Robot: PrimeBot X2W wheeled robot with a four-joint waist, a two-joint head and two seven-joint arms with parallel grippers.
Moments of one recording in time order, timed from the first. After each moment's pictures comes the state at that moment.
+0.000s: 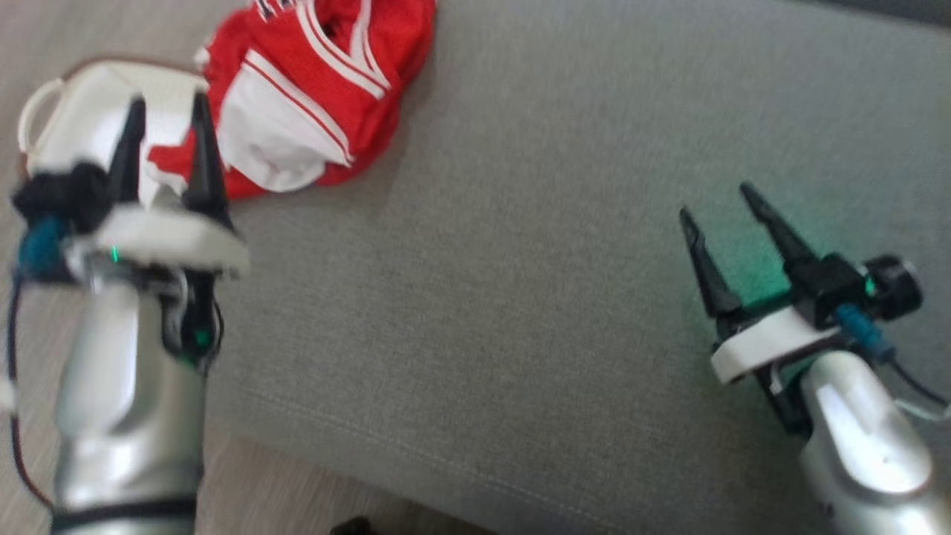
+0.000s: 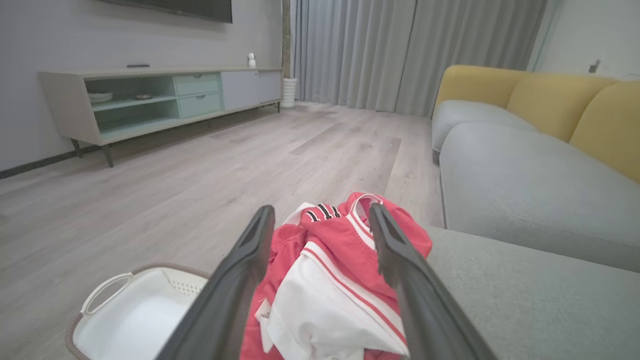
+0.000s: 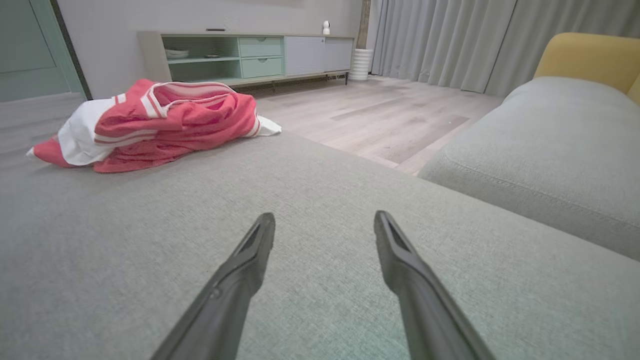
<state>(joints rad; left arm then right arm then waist) -0.48 0.10 -0.01 0.41 -0.24 -0.08 -0.24 -0.31 -0.20 0.22 0.39 0.02 0.13 -0.24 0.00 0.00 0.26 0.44</state>
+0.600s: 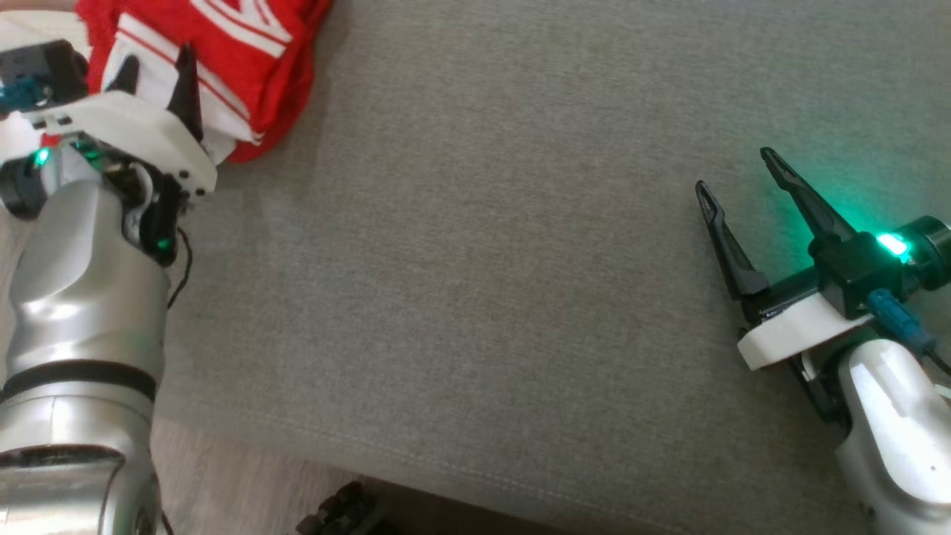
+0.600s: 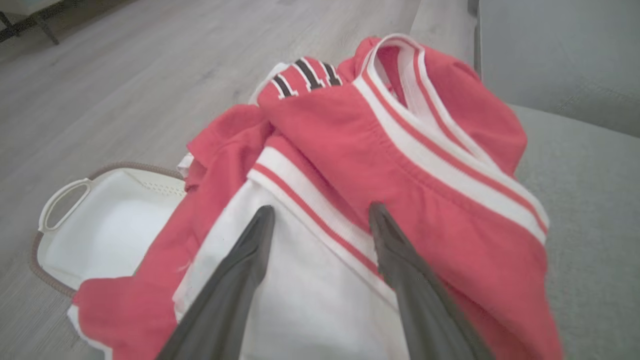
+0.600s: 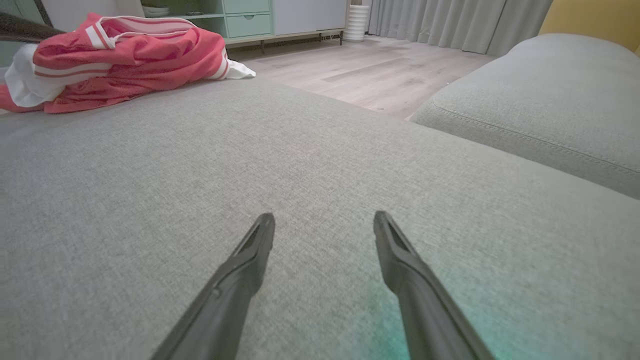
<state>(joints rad) -0.93 0.16 -0.06 1.04 -0.29 -0.12 -0.11 -0.30 -0.31 0.25 0.15 0.03 0.13 -0.12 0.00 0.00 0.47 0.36</state>
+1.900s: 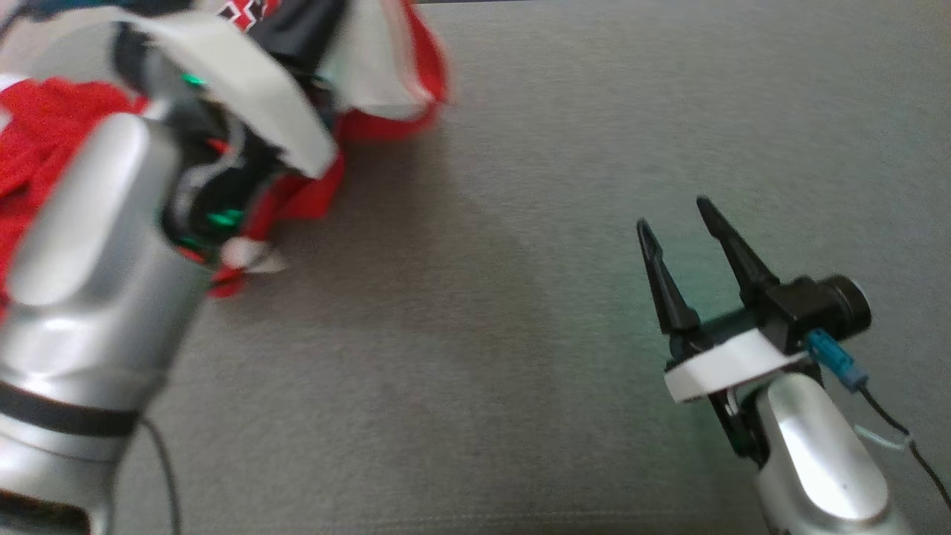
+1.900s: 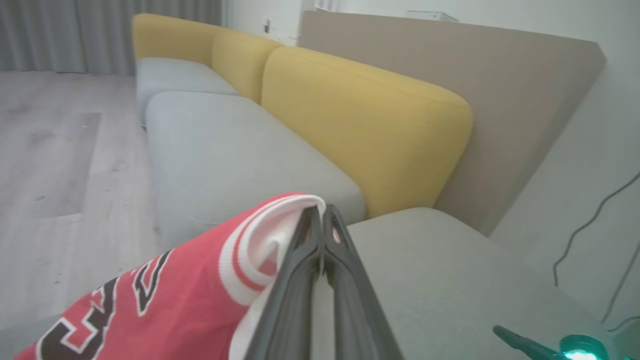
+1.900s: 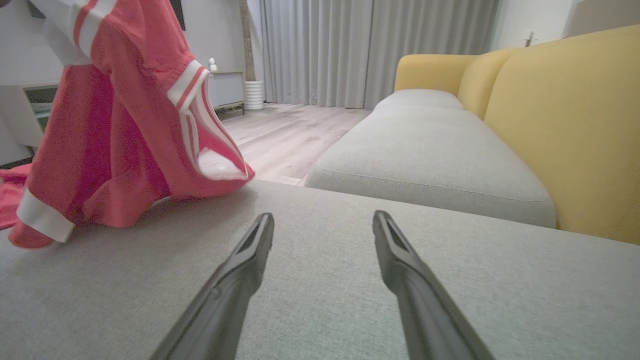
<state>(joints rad) -0.88 0.34 -0.61 0.22 -0.87 -0.08 0.16 -0.27 -0.11 0.24 0.30 0.06 0.13 -0.25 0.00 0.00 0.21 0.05</state>
